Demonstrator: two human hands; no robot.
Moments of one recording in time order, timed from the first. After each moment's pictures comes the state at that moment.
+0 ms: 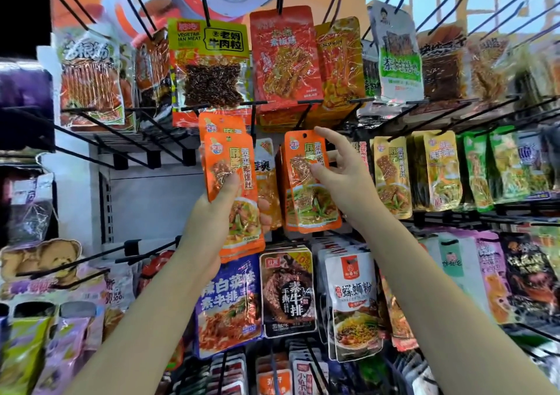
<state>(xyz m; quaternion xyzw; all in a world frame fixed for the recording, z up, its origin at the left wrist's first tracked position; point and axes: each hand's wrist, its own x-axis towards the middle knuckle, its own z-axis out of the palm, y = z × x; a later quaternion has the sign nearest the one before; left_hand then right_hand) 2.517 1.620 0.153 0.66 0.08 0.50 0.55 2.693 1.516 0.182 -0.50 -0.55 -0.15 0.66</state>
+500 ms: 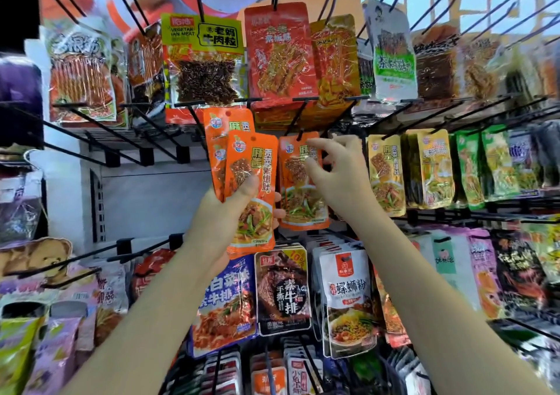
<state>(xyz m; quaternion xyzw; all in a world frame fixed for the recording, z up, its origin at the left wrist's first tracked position) 2.528 1.615 0.151 0.68 0.05 0.48 0.55 2.692 1.515 0.185 -0.59 -0.49 -0.32 0.56</state>
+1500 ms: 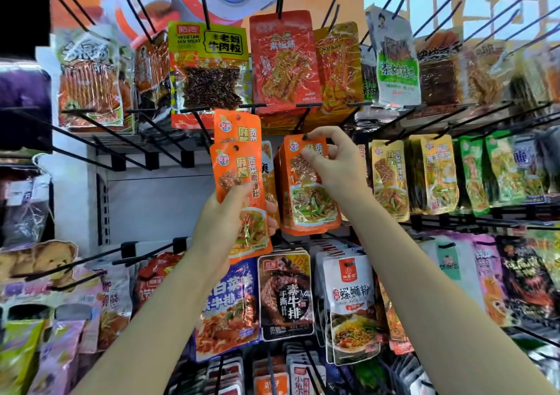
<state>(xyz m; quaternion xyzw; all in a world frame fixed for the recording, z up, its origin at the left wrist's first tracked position) 2.524 1.611 0.153 0.67 0.07 0.48 0.56 2.702 1.532 0.204 -0.51 -0.50 -0.20 0.67</state>
